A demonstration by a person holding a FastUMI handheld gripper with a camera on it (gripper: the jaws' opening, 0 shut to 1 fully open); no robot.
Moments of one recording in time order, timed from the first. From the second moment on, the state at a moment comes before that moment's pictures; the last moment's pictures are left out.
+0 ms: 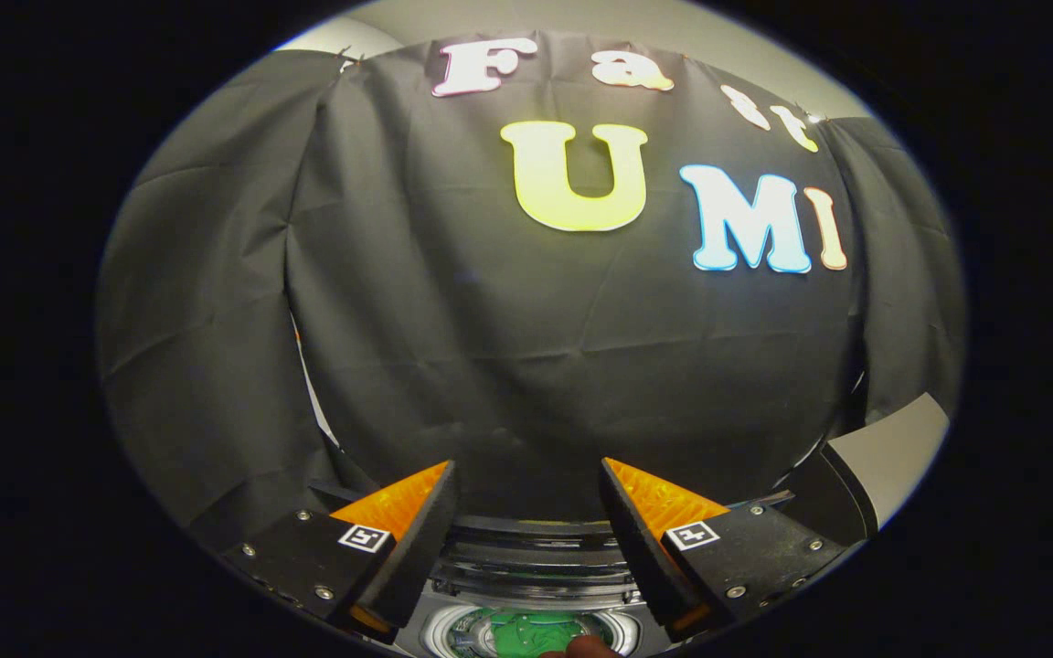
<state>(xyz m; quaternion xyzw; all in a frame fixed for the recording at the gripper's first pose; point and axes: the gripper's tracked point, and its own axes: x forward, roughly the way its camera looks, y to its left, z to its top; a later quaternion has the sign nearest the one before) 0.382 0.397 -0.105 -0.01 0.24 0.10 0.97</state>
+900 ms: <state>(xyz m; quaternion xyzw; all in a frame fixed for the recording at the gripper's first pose) 0.387 0.408 -0.150 -0.01 0.39 0.08 0.92</state>
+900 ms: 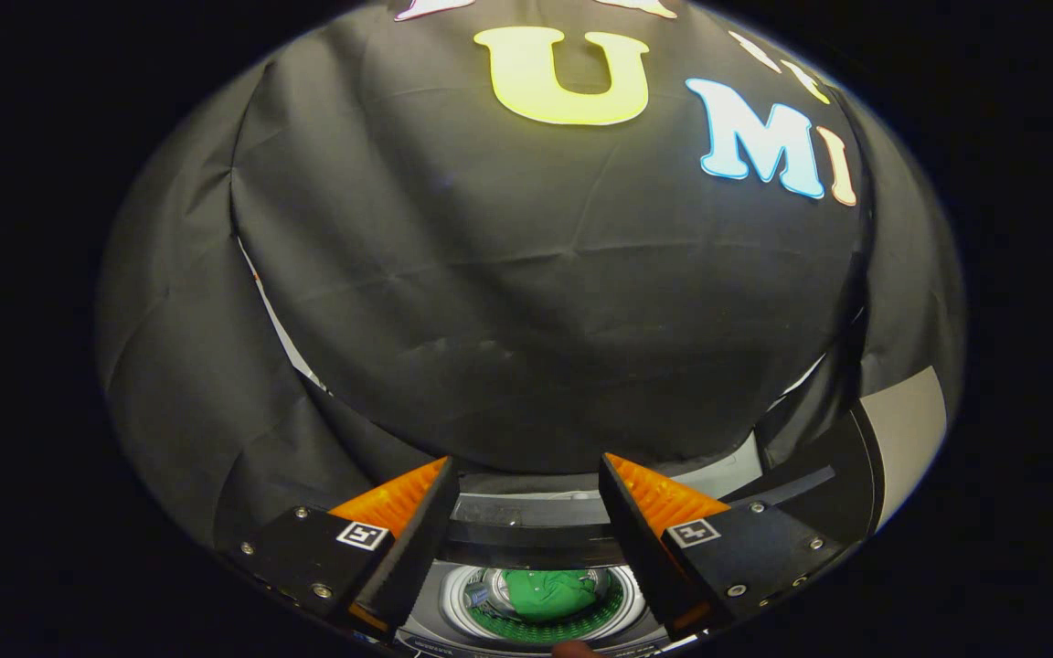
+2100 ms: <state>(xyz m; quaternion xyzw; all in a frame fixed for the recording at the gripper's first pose) 0.297 0.399 -0.150 -0.01 0.34 0.11 0.93</state>
